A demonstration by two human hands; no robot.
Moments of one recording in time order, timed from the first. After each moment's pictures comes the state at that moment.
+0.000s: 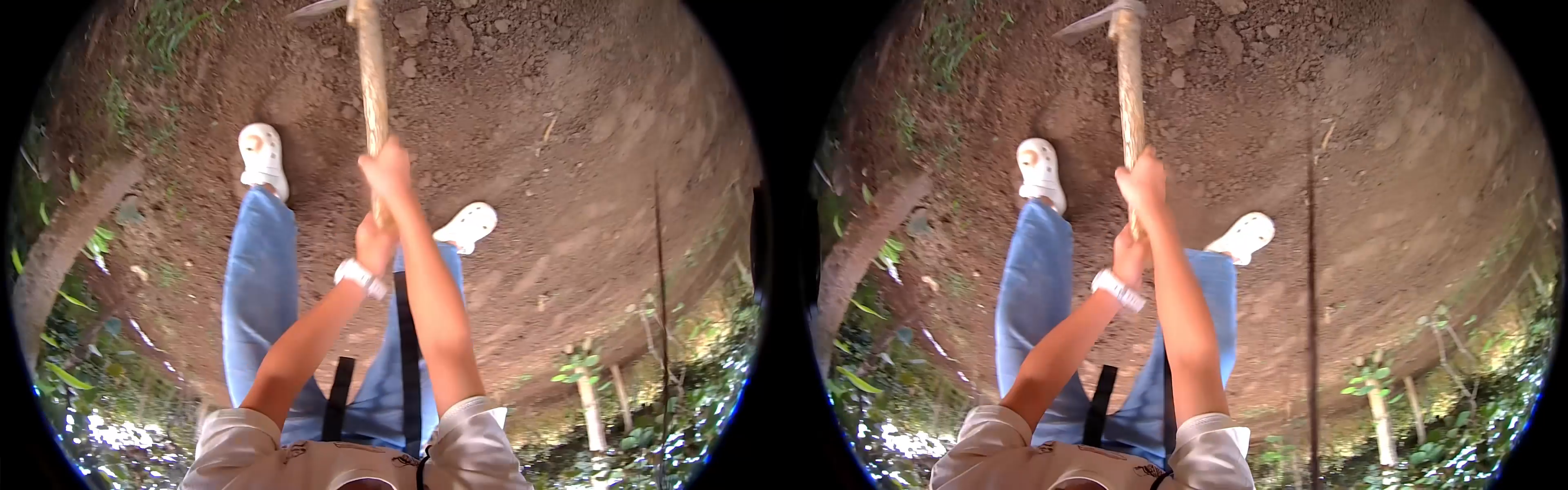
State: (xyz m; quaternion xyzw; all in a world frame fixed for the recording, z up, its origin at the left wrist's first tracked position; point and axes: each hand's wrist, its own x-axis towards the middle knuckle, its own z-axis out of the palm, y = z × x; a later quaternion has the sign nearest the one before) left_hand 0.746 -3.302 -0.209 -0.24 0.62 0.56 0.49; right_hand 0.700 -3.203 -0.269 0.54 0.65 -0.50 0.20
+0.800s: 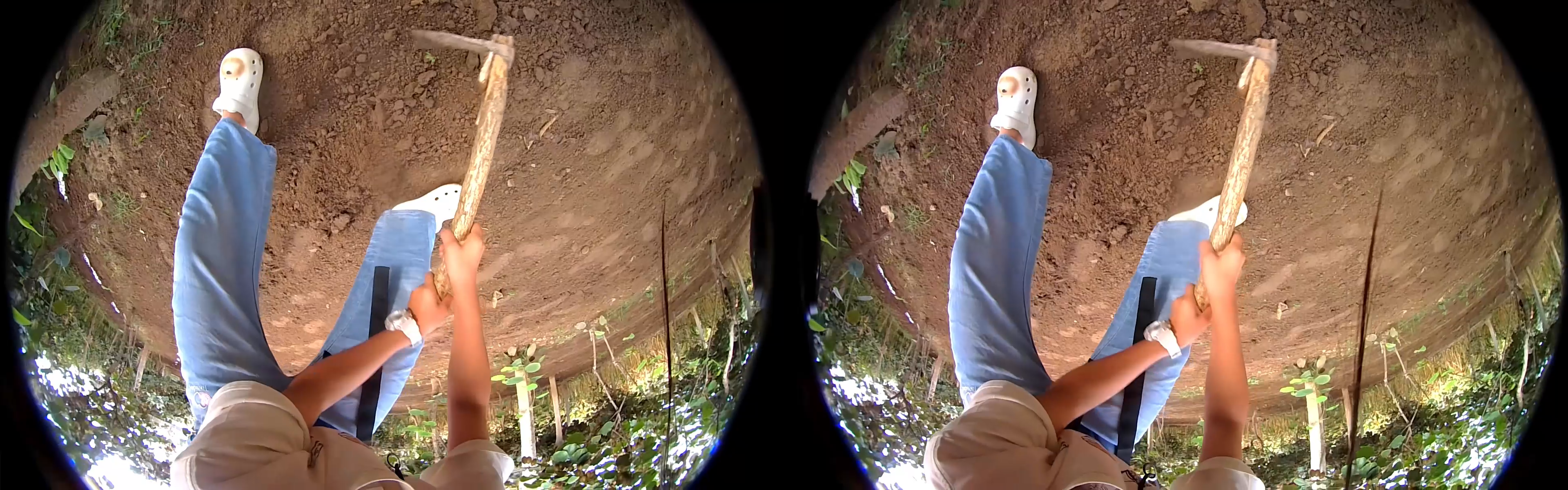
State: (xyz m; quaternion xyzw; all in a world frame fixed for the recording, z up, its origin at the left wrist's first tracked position) left_hand 0.981 -3.295 -0.164 -0.04 0.74 0.34 0.57; right_hand 0.950 -3.191 -0.212 0.65 0.57 -0.47 0.17
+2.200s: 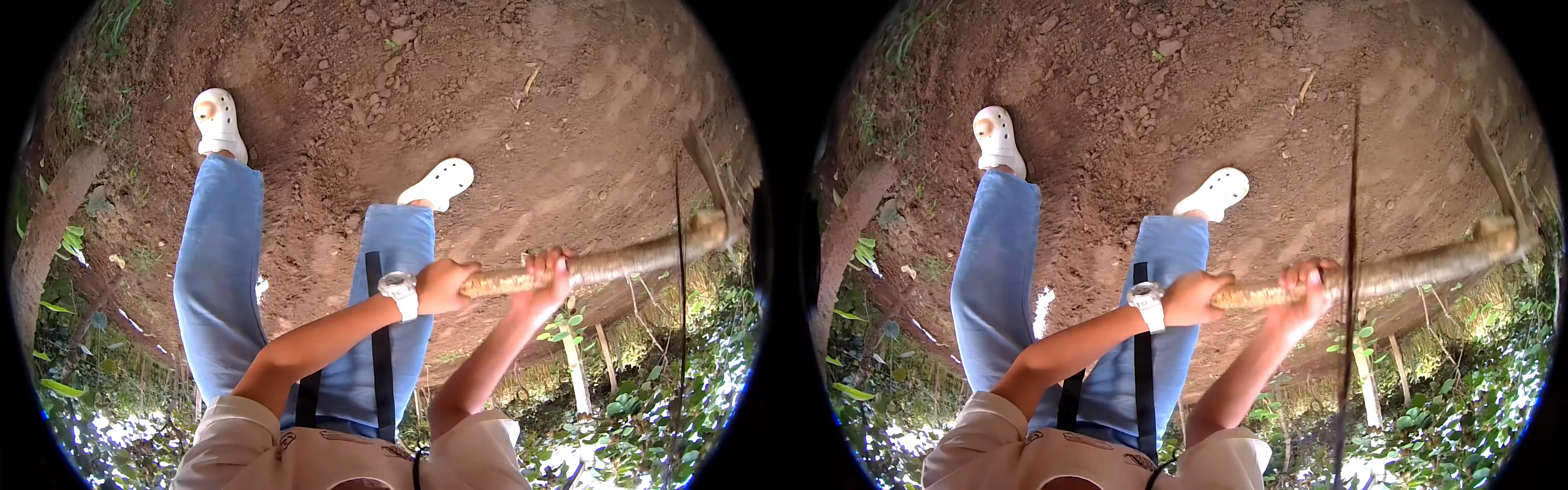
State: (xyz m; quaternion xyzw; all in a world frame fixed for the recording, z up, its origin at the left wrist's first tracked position) left_hand 0.854 -3.253 -0.144 0.29 0.50 0.37 0.73; right_hand 0.953 -3.131 -0.096 0.62 0.32 -0.61 -0.36
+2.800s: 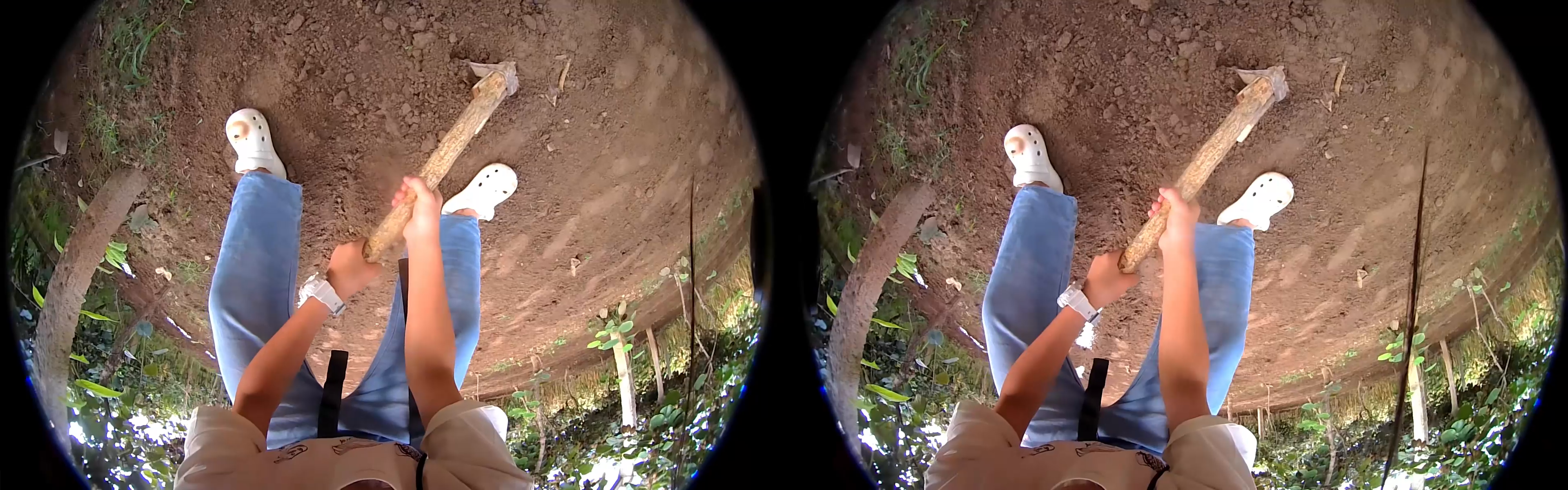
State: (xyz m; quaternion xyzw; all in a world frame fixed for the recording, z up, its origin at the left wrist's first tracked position) left_hand 0.747 -3.363 -0.196 0.17 0.75 0.07 0.64; right_hand 0.823 -3.255 -0.271 0.72 -0.02 -0.68 -0.15
